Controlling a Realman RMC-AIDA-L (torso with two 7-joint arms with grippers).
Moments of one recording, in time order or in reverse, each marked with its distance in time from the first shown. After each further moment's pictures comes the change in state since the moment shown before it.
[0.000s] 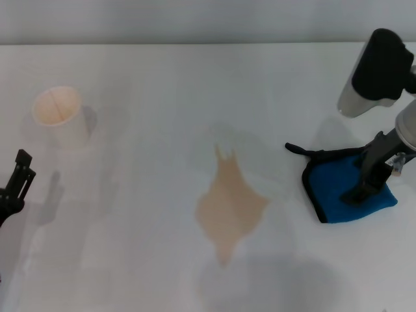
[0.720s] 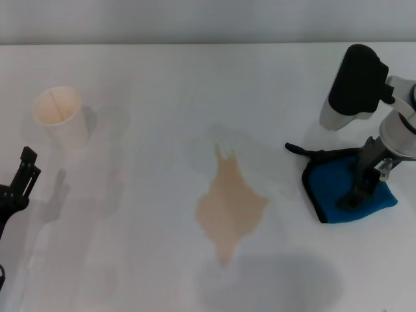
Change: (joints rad) left arm -0.008 0.001 0.008 0.009 0.000 0.000 -0.004; right arm 0.063 0.004 -0.071 0.138 -0.030 0.086 0.003
